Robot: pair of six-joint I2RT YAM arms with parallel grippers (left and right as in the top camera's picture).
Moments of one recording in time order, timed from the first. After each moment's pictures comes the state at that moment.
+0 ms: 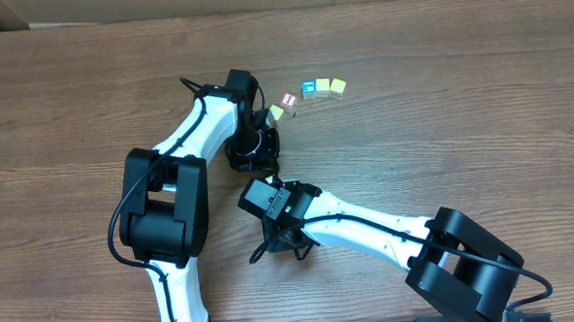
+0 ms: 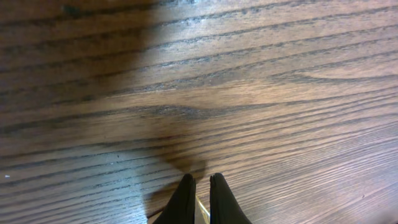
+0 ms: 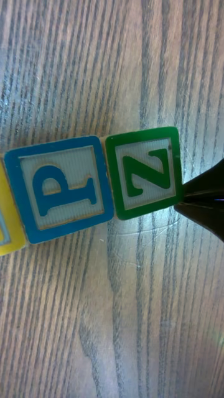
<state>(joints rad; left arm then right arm) -0.24 2.12 1.48 -0.97 0.37 -0.26 1.02 1.93 1.28 -0.76 -0.05 0.90</state>
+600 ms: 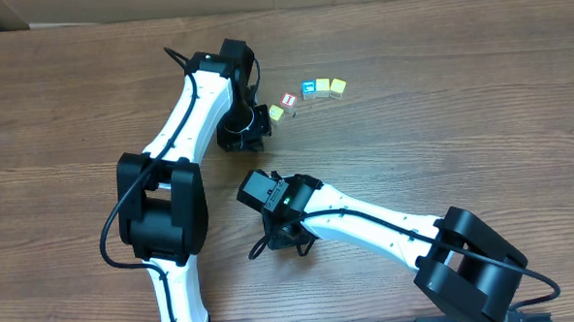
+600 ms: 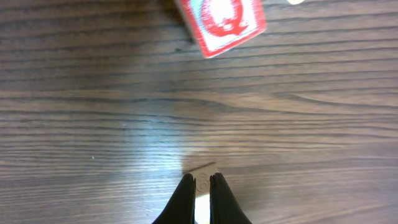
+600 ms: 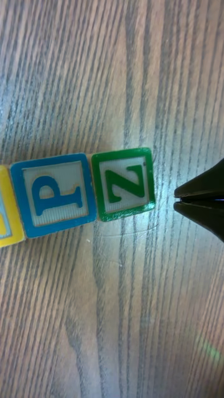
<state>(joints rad) -0.23 2.13 1.73 -1.21 0.20 -0.34 1.01 1.92 1.35 -0.88 -0.06 0.84</state>
